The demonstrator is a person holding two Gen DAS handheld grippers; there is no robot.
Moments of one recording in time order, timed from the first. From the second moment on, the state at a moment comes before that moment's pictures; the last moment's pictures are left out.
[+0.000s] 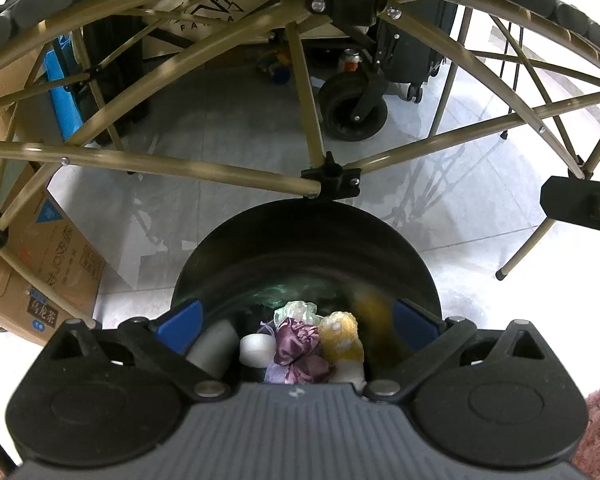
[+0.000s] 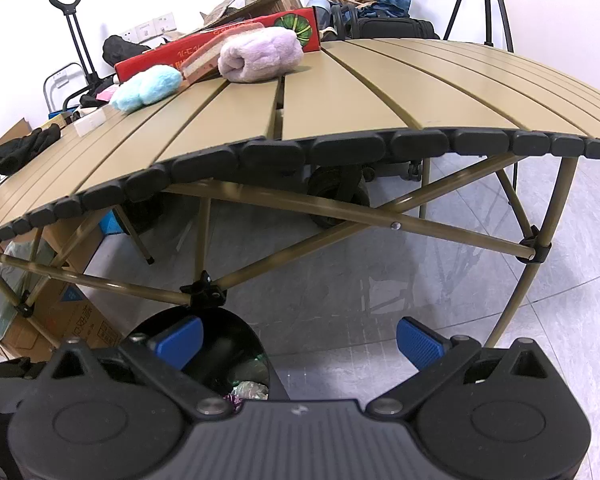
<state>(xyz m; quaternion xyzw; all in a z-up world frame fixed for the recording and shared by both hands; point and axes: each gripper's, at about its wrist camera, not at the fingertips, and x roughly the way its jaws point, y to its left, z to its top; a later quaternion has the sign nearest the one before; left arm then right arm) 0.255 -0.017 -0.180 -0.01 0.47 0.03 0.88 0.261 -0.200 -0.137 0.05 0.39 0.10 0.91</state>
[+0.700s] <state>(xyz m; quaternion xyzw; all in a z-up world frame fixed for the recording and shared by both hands) 0.229 -0.006 -0.152 -0.01 0.43 0.04 0.90 0.250 -0.196 -0.129 0.05 0.38 0.13 0.92</state>
